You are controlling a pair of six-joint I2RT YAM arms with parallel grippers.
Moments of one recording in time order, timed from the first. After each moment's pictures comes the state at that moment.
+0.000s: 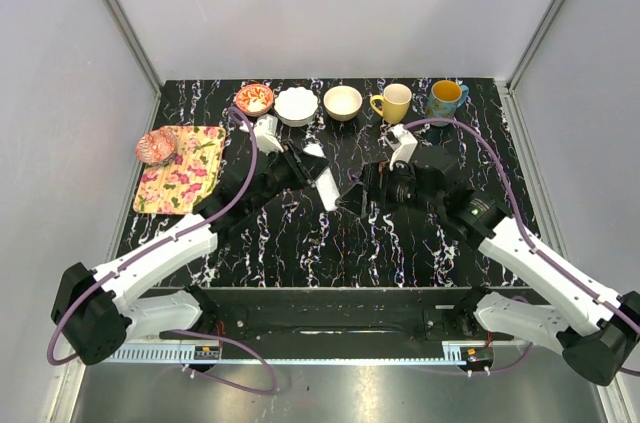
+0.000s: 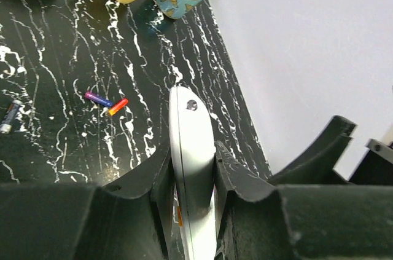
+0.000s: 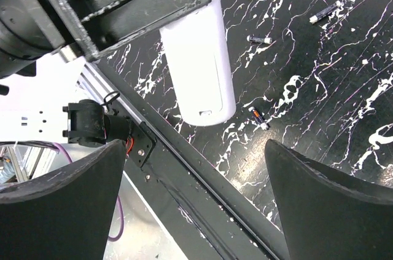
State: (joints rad) left arm -0.73 1.12 0.81 0.13 -0.06 -0.84; right arm 0.73 1.00 0.98 -0.38 -0.26 0.58
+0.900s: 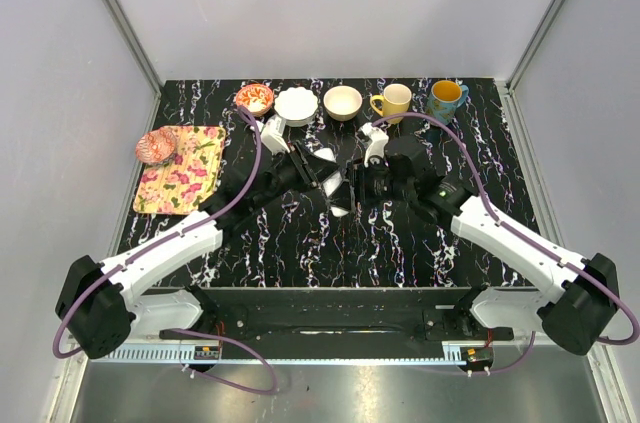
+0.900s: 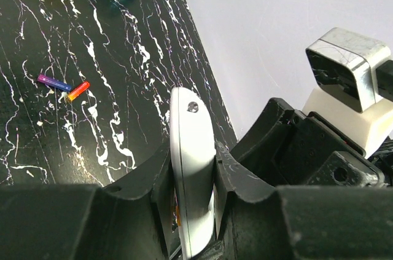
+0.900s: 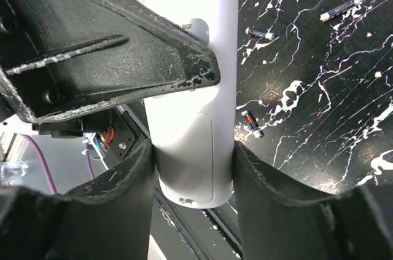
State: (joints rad) left arm -0.73 1.16 0.81 0.20 0.08 -0.92; right arm 0.74 1.21 1.02 -0.31 -0.31 0.50
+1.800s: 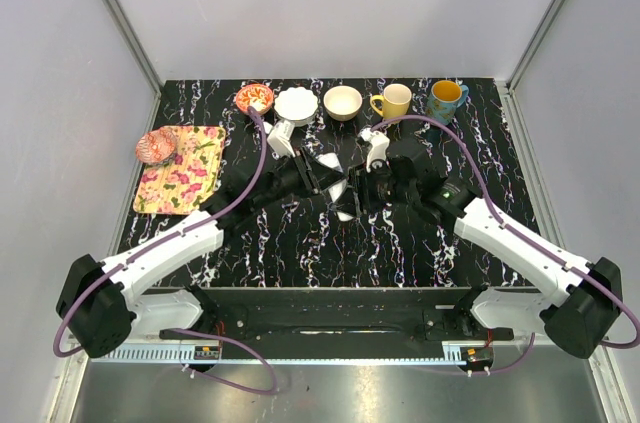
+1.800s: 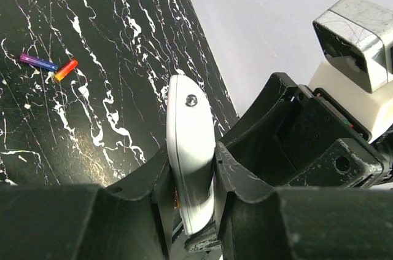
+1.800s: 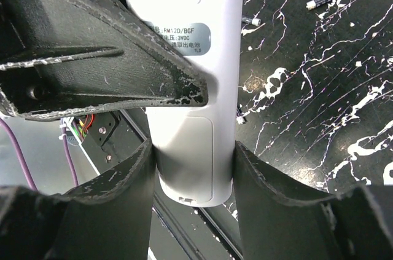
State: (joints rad) left arm -0.74 1.16 0.81 0.17 0.18 -0.88; right arm 0.74 1.19 1.02 -0.38 -0.31 0.41
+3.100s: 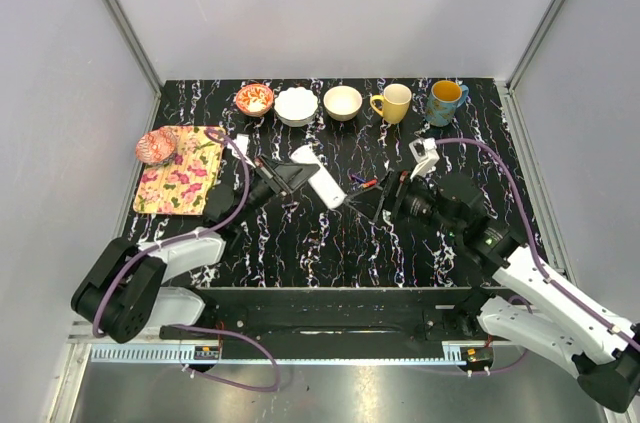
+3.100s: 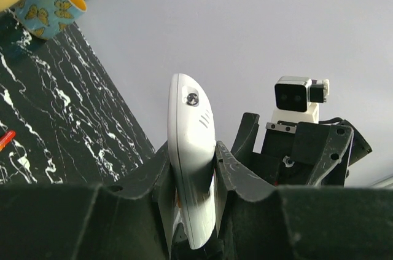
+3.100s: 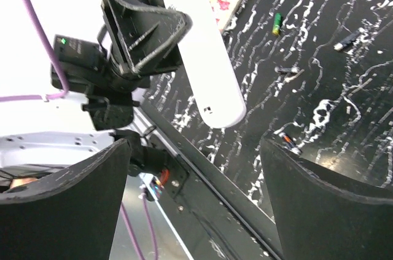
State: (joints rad) left arm -0.52 1.29 0.39 1.21 0.37 -1.21; right arm 0.74 0.80 0.75 -0.14 -0.20 0.75
